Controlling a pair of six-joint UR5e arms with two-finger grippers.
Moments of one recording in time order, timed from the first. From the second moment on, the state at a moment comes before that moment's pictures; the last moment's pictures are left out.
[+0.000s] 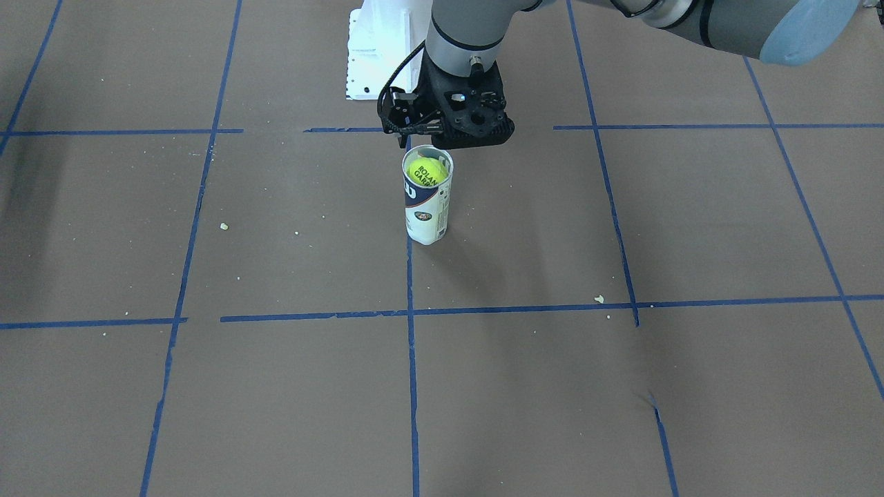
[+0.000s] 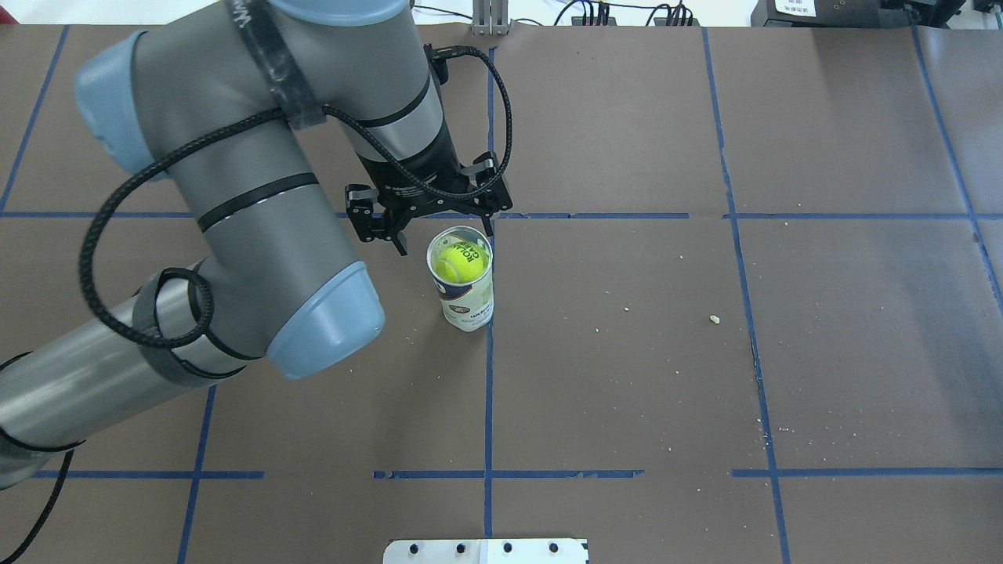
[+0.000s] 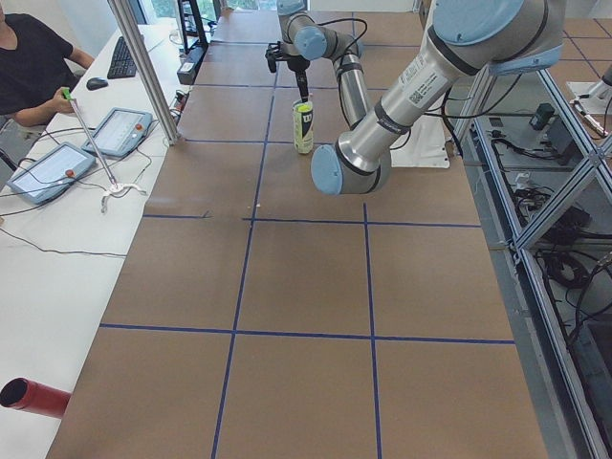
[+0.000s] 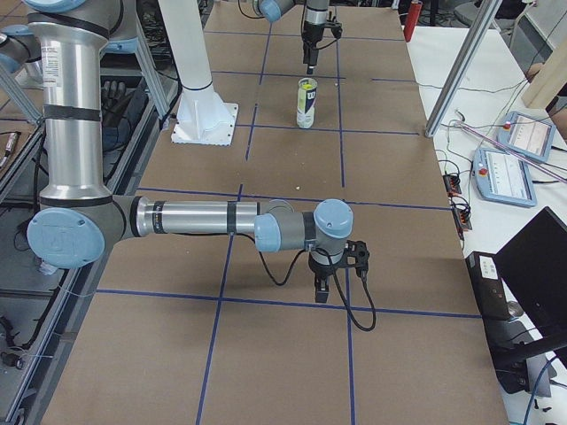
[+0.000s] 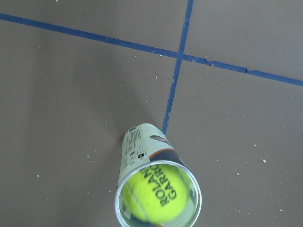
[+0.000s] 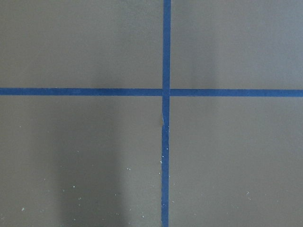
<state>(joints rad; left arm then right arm) -0.70 -2.46 -1.84 -1.21 -2.18 -1.28 1.46 -1.60 1.62 -1.49 2.30 0.16</state>
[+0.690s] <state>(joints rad) -0.93 -2.18 -1.95 -1.30 -2.09 -0.87 1.46 -1.60 1.62 -1.49 2.30 0.16</state>
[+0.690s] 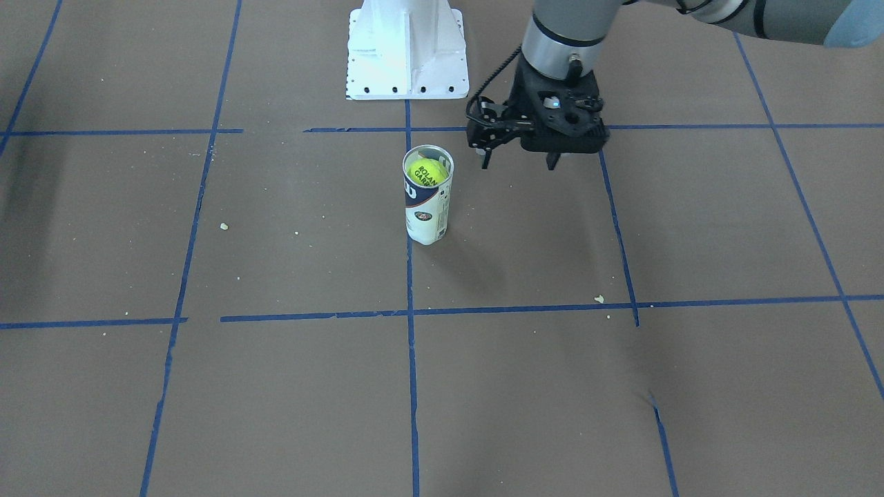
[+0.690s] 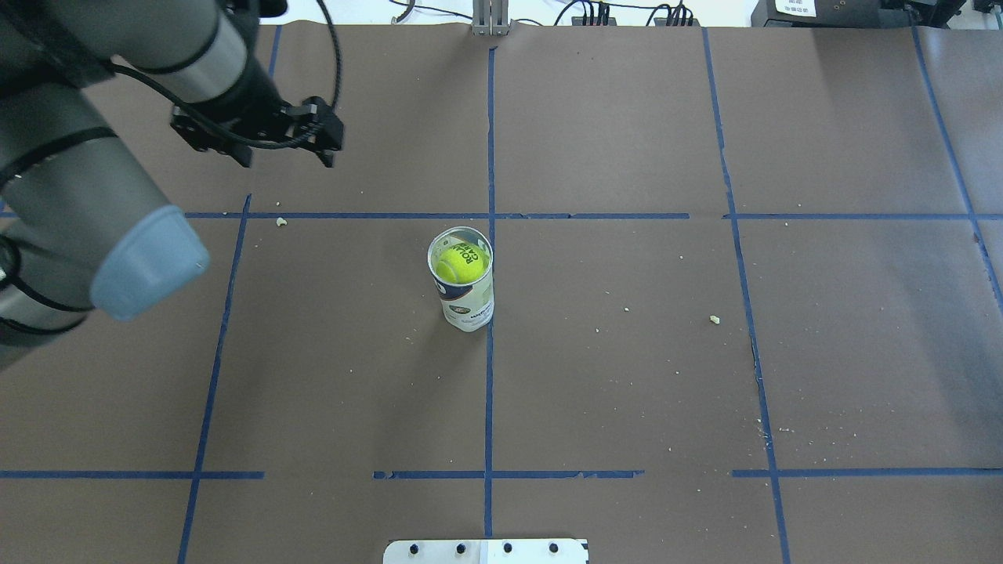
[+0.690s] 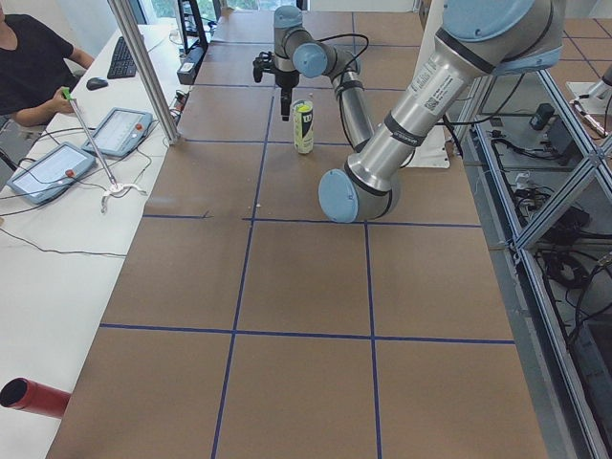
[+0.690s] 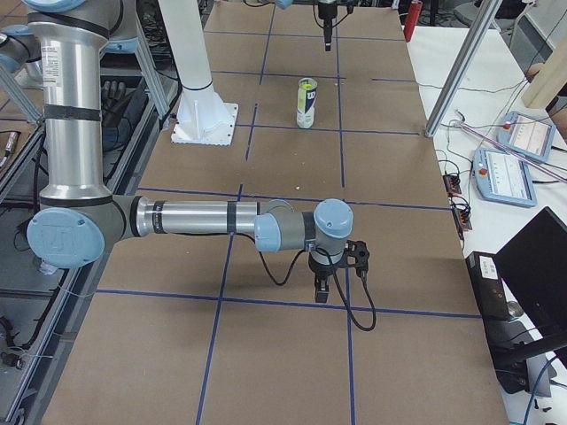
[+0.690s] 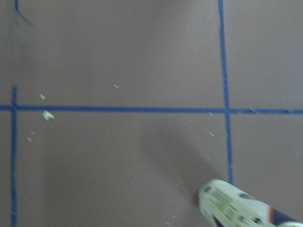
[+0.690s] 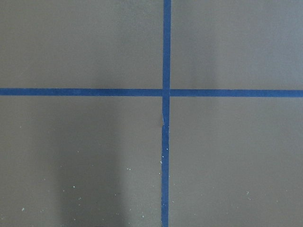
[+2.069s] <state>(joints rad) -1.59 -1.59 -1.61 -1.43 -2.32 0.19 1.46 -1.60 1.62 -1.49 2.30 0.16</state>
